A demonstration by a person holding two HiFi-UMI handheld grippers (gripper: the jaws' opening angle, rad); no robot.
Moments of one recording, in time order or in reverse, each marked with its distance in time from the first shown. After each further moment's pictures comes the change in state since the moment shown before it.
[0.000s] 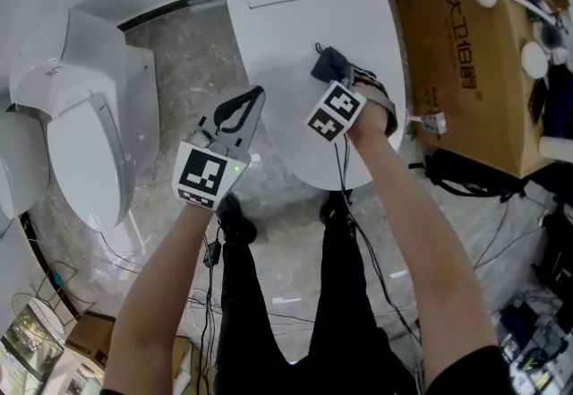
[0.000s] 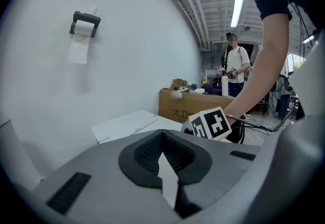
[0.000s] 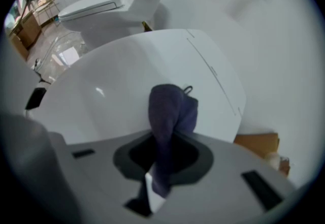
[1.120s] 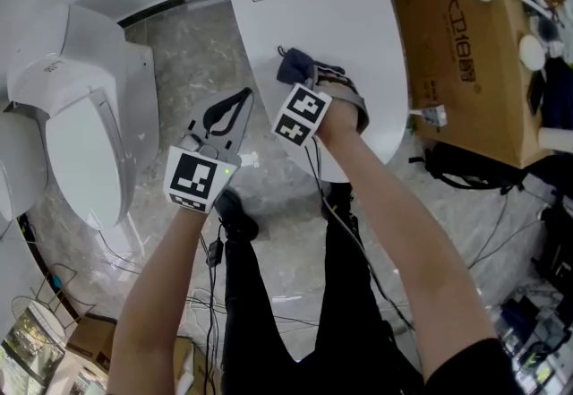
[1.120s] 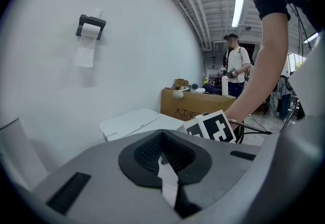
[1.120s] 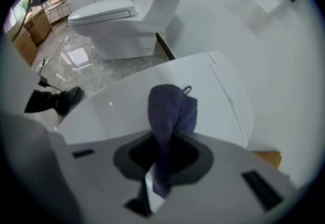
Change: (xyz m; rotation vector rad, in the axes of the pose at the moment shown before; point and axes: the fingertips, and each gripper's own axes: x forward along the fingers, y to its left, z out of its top) left arm -0.034 0.009 -0.011 -0.005 0.006 0.021; right arm -0.018 0.052 0.072 -0.079 -0.073 0.036
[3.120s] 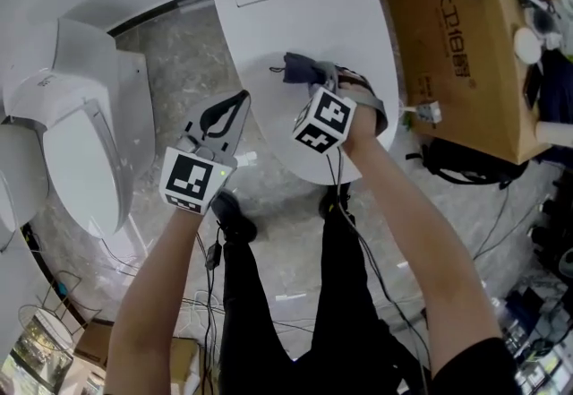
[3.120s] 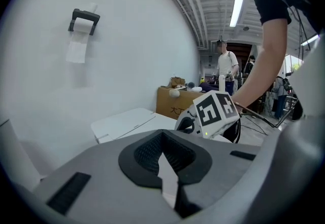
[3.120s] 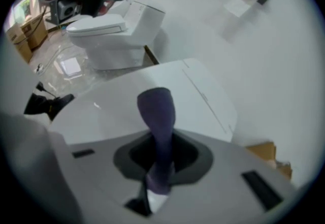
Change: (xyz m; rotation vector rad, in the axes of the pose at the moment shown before) left arm 0.023 -0.009 0.004 0.007 0.022 -0.051; right arm -0.033 -0.044 -0.029 0.081 -0.137 -0.073
